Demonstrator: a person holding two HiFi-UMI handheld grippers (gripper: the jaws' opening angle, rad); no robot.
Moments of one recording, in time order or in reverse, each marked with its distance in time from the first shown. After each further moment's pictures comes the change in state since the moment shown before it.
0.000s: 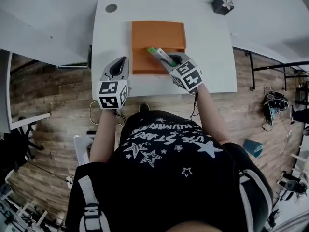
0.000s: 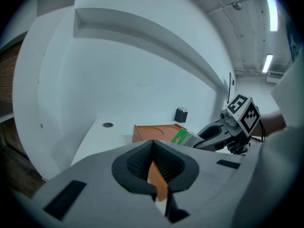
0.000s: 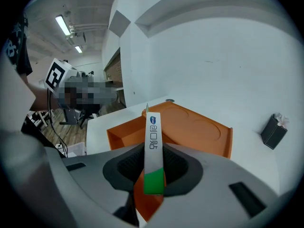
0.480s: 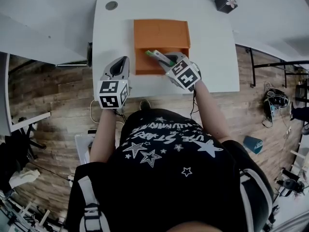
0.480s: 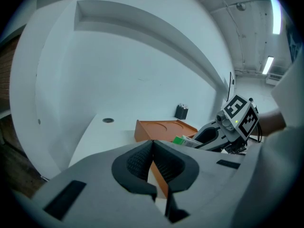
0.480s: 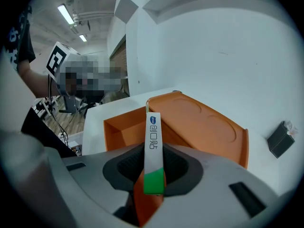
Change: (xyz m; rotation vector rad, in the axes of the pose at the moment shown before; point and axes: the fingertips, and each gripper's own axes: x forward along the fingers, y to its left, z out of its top) left arm 0.010 0.028 -0.012 -0.016 0.040 -0.023; right arm 0.043 0.013 -0.005 -0.080 0.119 0.034
